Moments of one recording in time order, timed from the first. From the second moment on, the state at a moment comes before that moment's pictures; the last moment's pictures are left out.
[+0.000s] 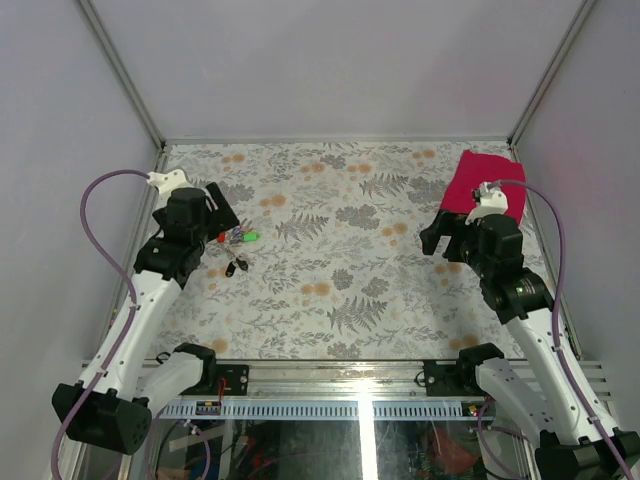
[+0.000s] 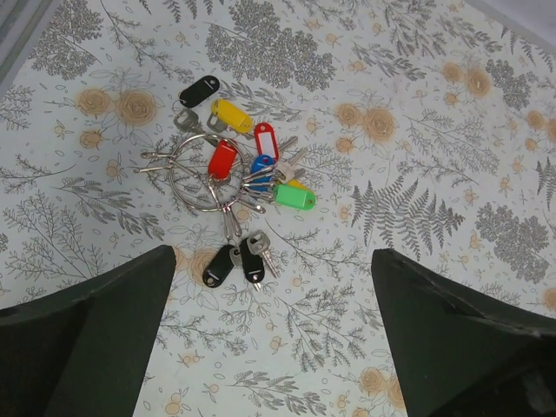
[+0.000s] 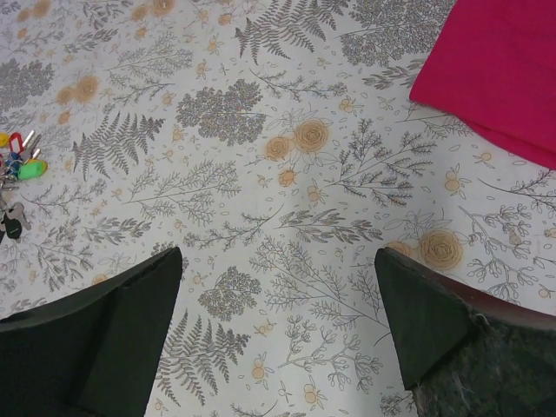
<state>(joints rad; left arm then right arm) -0.21 0.99 0.97 -0.58 -0.35 -0.54 0.24 0.75 0.79 -0.50 0.02 0.34</state>
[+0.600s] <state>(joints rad) -0.20 1.21 1.01 -0.61 -0.35 -0.54 0.24 0.80 0.80 -0.52 0.04 0.38</state>
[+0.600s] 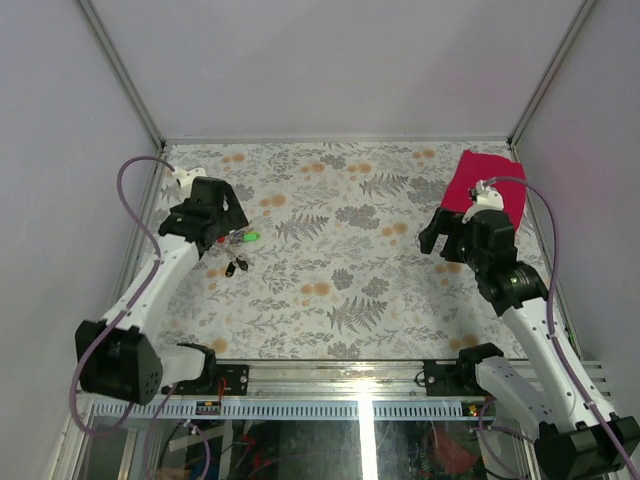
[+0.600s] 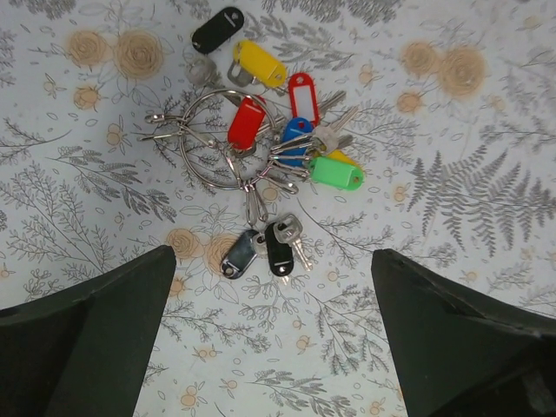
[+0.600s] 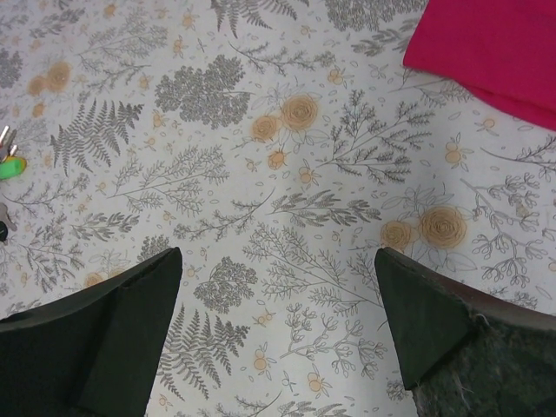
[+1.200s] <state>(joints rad) -0.11 1.63 1.15 -0.63 -0.18 -0.45 0.24 0.88 0.80 -0.54 -0.03 0.39</state>
